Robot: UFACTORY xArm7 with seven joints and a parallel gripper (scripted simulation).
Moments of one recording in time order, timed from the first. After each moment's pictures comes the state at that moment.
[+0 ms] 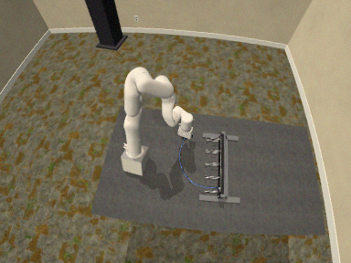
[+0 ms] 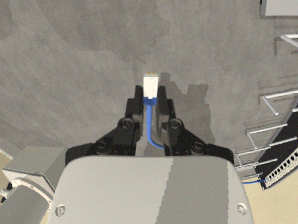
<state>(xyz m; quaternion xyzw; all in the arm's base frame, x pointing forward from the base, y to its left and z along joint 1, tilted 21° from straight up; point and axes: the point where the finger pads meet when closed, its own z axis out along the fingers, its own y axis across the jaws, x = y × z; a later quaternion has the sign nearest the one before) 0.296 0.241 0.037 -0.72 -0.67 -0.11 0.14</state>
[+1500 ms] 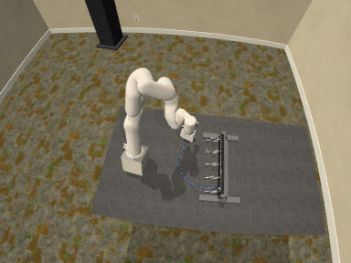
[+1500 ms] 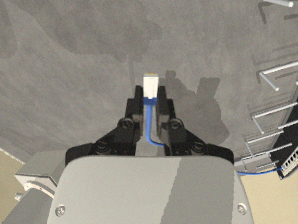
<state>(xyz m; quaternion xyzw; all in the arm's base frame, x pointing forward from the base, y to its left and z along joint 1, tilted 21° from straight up) 0.321 0.223 0.036 -0.76 -0.62 -0.10 0.15</state>
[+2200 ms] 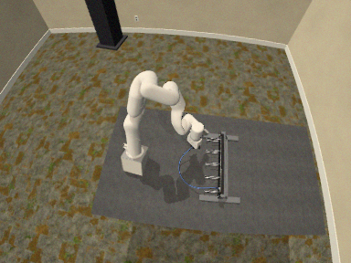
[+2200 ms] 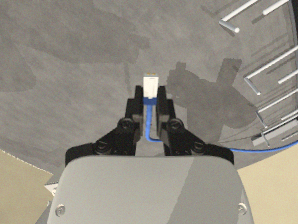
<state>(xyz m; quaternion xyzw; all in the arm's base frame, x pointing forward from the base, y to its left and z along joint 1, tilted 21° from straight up) 0.377 0.184 0.033 -0.86 -0.48 -0.08 0.16</state>
